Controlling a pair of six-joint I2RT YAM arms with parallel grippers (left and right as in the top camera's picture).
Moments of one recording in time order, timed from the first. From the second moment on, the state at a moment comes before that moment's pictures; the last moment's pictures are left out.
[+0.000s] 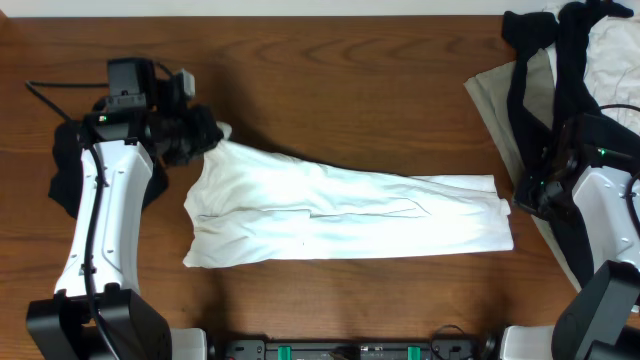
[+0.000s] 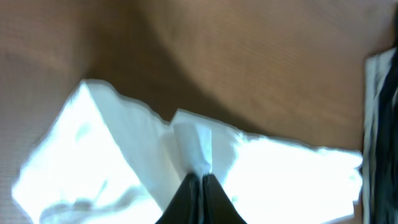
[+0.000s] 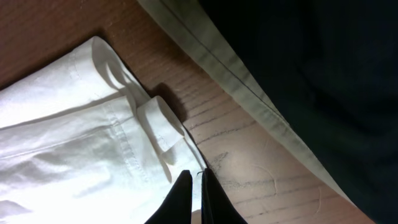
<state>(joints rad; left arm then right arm) 0.11 1.56 1.33 -0.95 0.44 -0.25 -0.30 1.56 1.03 -0.92 0.02 0.20</state>
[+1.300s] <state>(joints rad) 0.11 1.56 1.25 -1.58 0.36 -0.17 -0.30 1.56 1.03 -0.92 0.02 0.20</state>
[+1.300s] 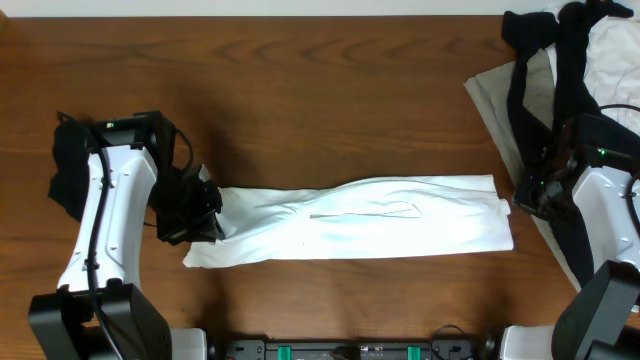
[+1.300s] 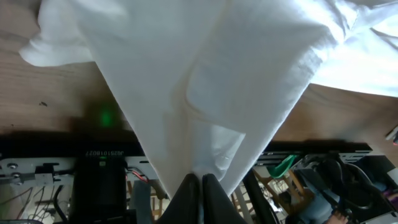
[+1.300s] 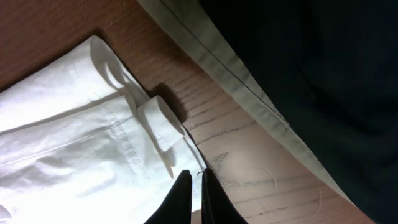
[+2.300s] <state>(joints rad) 0.11 1.59 1.07 -0.90 0.15 -0.25 -0.30 1.56 1.03 -0.92 0.02 0.20</state>
